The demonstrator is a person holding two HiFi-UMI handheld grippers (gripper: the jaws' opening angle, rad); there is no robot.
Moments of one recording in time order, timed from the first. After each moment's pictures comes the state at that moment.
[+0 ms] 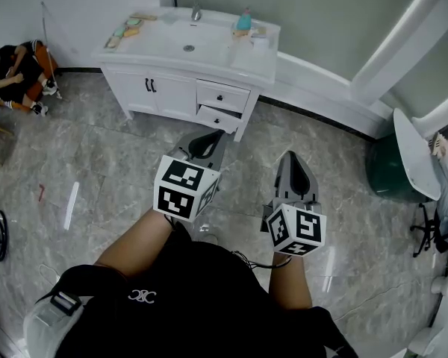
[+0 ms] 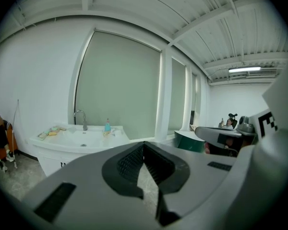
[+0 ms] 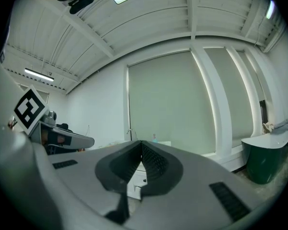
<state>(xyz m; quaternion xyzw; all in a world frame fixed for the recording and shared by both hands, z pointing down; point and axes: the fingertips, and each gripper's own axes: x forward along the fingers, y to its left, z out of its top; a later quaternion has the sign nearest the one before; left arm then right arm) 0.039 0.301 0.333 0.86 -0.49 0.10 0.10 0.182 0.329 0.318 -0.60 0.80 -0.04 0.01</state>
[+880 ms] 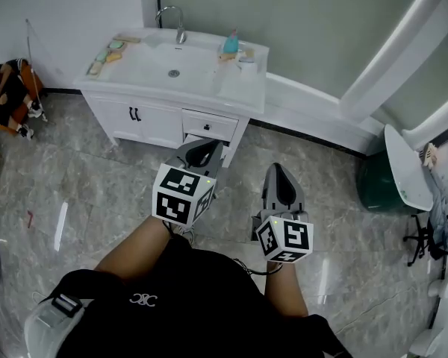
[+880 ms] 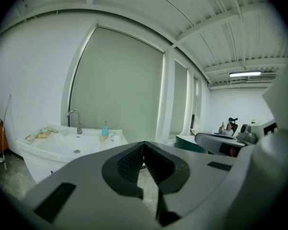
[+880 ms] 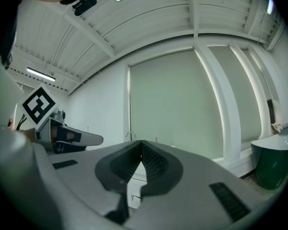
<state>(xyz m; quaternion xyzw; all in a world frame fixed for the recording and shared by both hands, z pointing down) 0.038 0.185 0.339 0.87 -0.47 0.08 0.10 0.164 0.225 0.331 -0.59 0.80 -0.02 0.02</state>
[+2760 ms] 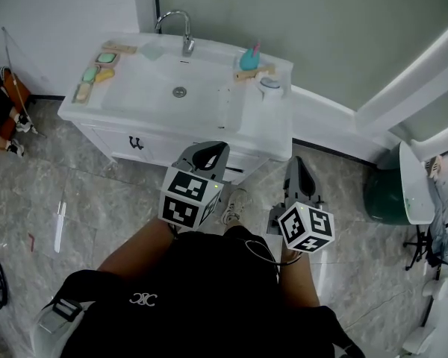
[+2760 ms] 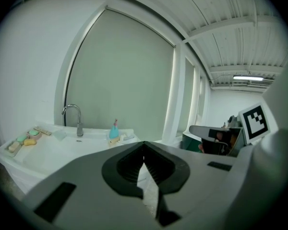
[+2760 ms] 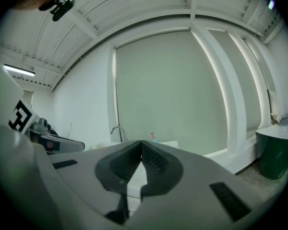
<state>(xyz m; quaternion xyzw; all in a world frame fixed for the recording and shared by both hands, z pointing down) -0.055 -0.052 0.370 0.88 -0.44 0.09 0.13 0.105 -0.036 0.352 -0.63 0.77 -0.09 0.00</state>
